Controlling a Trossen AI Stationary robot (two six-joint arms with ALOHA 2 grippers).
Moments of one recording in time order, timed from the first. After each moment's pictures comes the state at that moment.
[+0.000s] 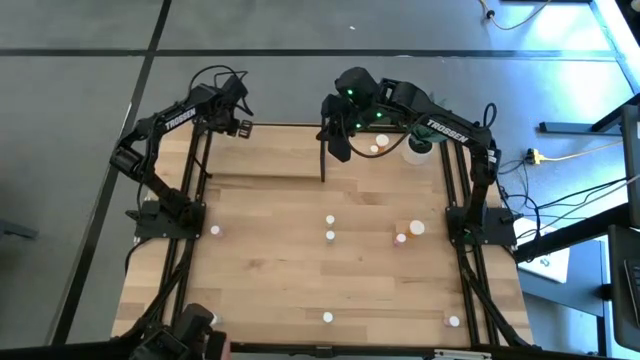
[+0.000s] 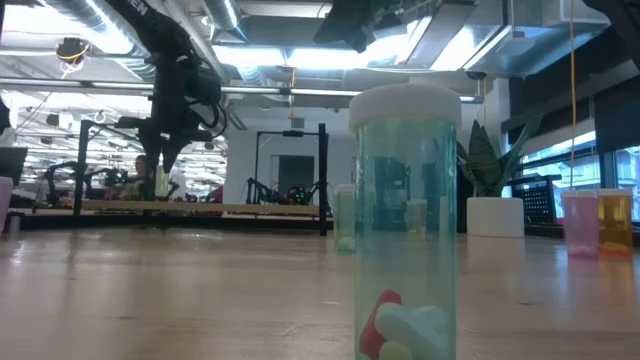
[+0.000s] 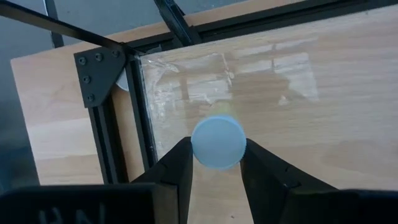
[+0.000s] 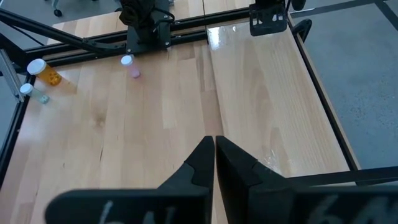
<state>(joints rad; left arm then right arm) 1.05 1.55 1.18 -1.02 -0.26 -0.35 -0.37 1.88 2.12 -0.98 -0.31 -0.08</state>
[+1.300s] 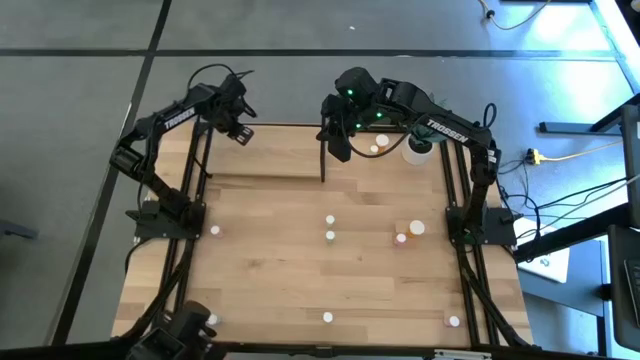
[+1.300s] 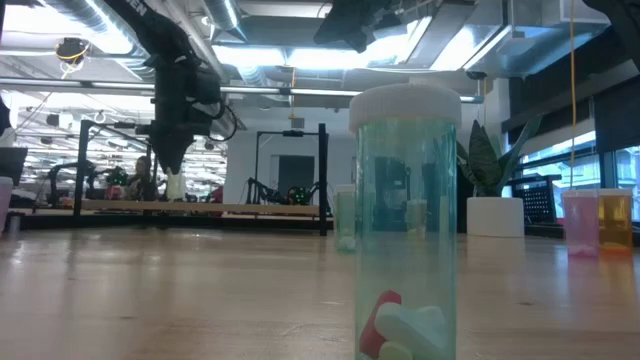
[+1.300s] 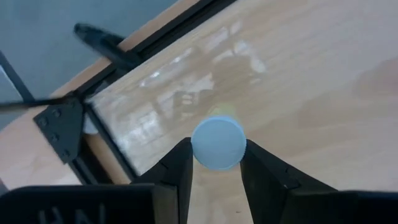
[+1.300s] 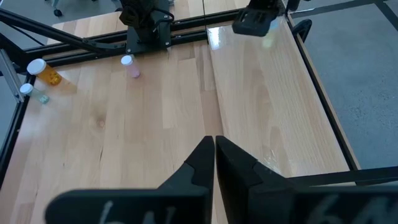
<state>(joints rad) 1.08 1.55 1.18 -1.00 -0.11 0.04 -0.37 1.88 2.12 -0.98 -0.31 -0.08</state>
